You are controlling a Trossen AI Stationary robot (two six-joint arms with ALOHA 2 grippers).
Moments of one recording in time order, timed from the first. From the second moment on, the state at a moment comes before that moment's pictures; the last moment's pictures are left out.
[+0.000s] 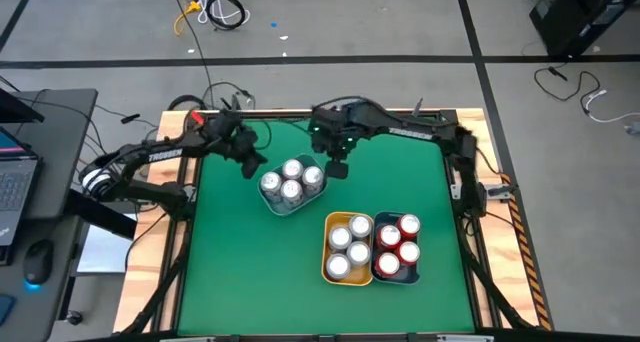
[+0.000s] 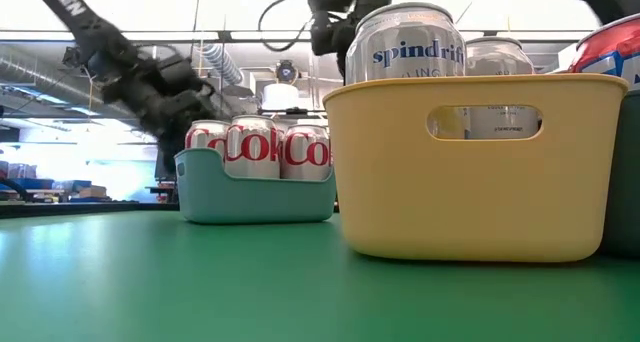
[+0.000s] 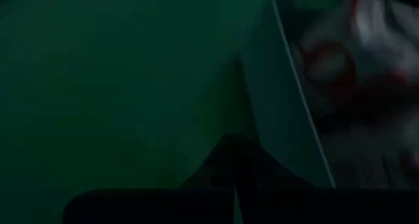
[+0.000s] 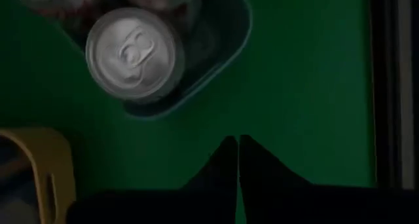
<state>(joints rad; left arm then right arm) 0.83 1.25 0.55 -0.17 0.53 0.10 -0.26 2.04 2.03 -1.27 0.05 -0.13</state>
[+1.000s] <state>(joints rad) 0.22 1.24 0.12 0.63 0.41 -0.48 -0.24 1.78 1.08 -0.07 -0.13 0.39</state>
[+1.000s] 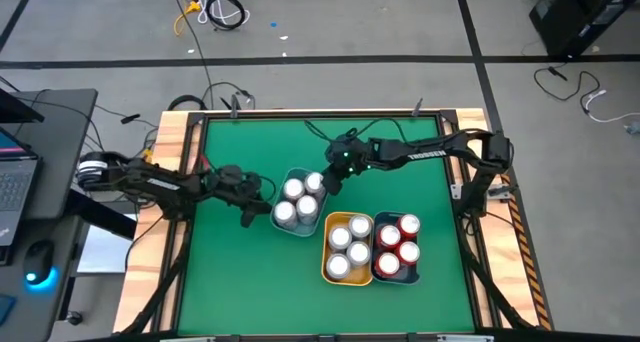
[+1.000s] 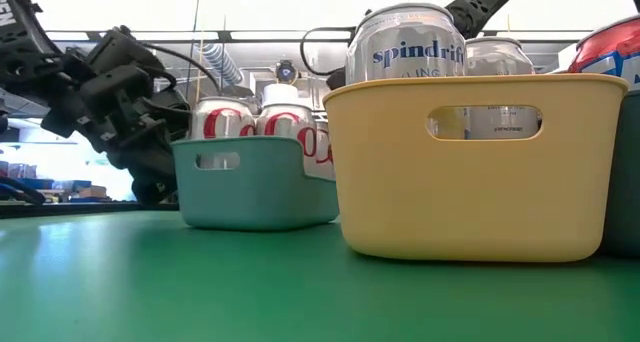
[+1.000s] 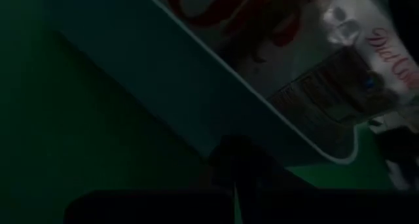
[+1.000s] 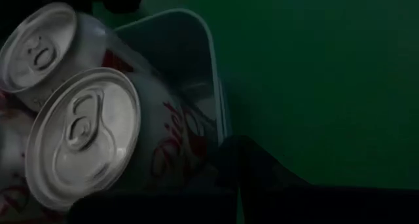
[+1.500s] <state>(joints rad) 0.06 0.81 0.12 0.18 0.32 -0.59 -0.16 1.93 1.14 0.07 -0.27 0.44</state>
